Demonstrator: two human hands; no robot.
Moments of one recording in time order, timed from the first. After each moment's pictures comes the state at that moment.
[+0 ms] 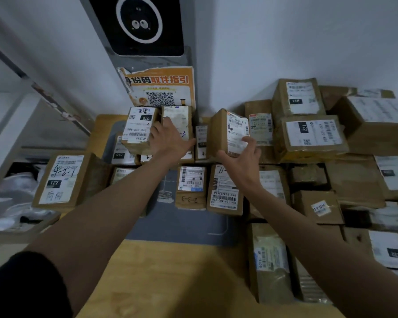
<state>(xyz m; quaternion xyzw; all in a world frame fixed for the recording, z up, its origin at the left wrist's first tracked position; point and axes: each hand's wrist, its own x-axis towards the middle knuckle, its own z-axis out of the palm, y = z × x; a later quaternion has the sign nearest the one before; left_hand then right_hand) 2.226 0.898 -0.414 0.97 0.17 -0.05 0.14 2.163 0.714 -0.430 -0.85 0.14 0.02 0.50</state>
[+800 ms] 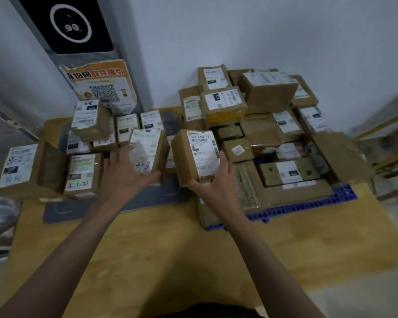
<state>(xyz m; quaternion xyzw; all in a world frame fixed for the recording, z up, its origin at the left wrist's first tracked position) 1.992 0.869 -0.357 0.96 0.04 -0.05 0.26 1.918 0.652 -0.350 -0.86 0.15 0.00 0.49</state>
